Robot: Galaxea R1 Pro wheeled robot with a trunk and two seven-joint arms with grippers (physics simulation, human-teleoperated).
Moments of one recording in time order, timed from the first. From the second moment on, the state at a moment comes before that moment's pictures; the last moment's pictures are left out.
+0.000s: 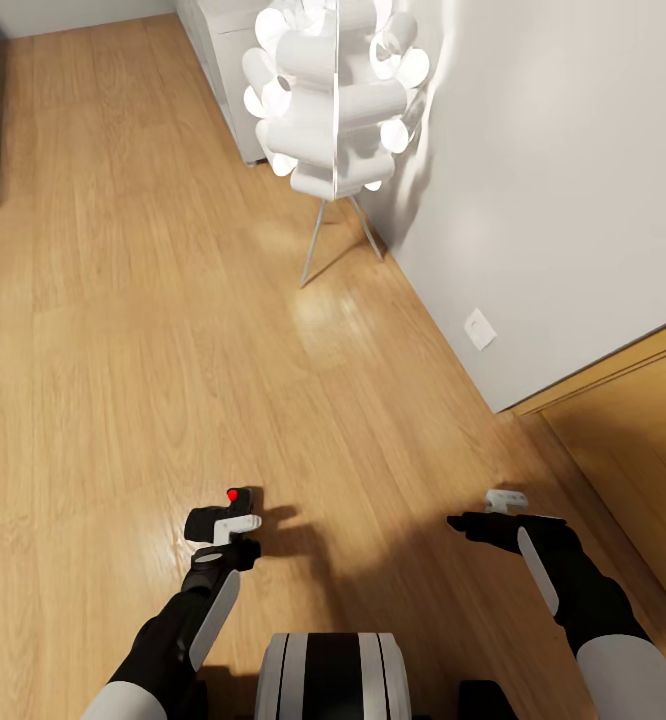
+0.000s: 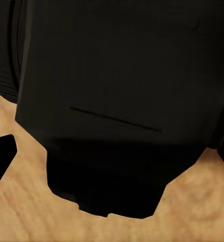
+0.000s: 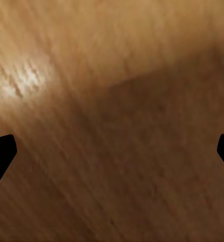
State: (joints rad) left arm -0.47 -0.07 -0.16 -0.95 0.28 0.47 0.43; right arm -0.58 -0.15 -0.09 -0.95 -0.08 0.69 0.24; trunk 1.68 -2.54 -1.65
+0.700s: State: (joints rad) left arm -0.47 -0.07 -0.16 -0.94 0.27 0.48 0.43; right arm -0.58 -0.15 -0.09 -0.95 -0.08 0.69 0.24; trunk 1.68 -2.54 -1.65
